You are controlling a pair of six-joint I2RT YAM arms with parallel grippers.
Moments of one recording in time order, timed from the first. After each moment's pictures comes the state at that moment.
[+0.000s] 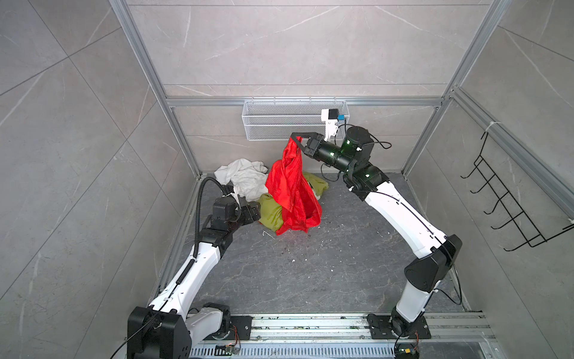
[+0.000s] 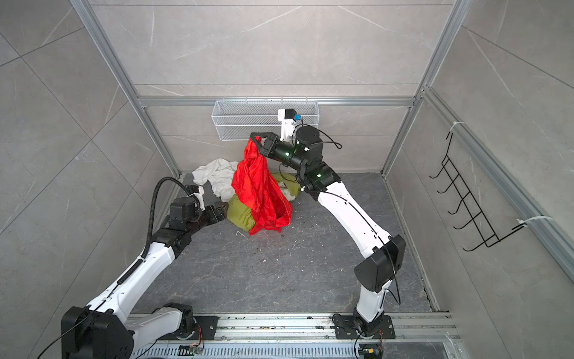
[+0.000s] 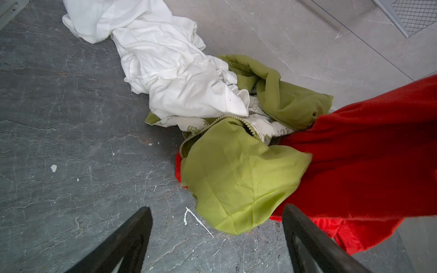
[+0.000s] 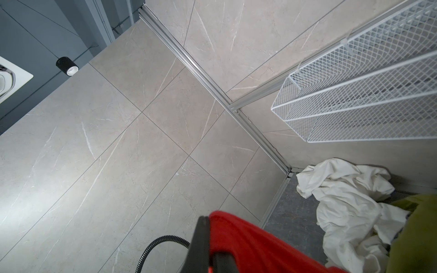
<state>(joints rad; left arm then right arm) -0.21 1.14 0.84 -0.23 0.11 -0.45 0.59 1.80 1.99 -0.05 -0.39 0.82</state>
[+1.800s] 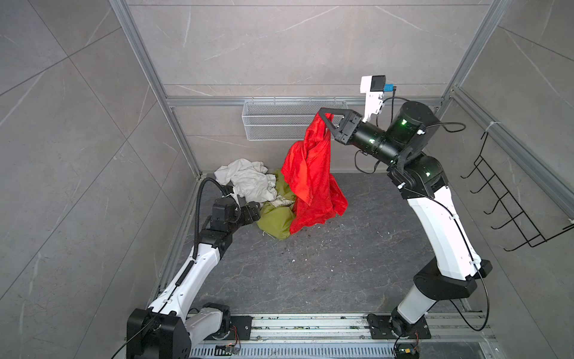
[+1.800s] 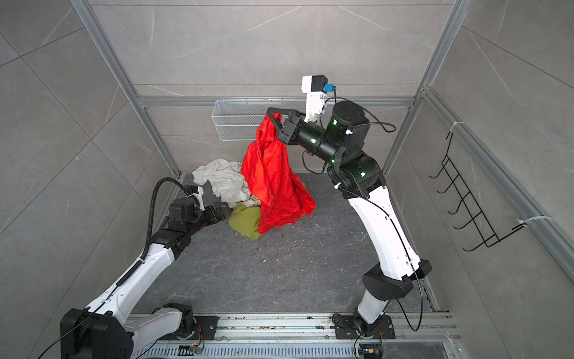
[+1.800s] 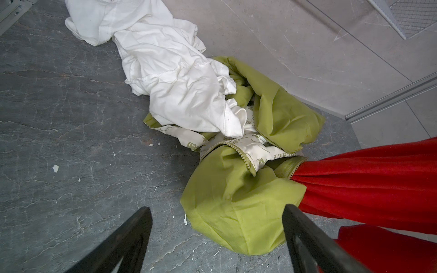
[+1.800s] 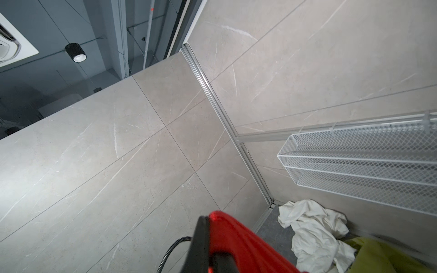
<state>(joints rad) -0.21 1.12 0.83 -0.22 0.10 -0.45 0.59 1.69 2.42 -0.50 -0.31 0.58</state>
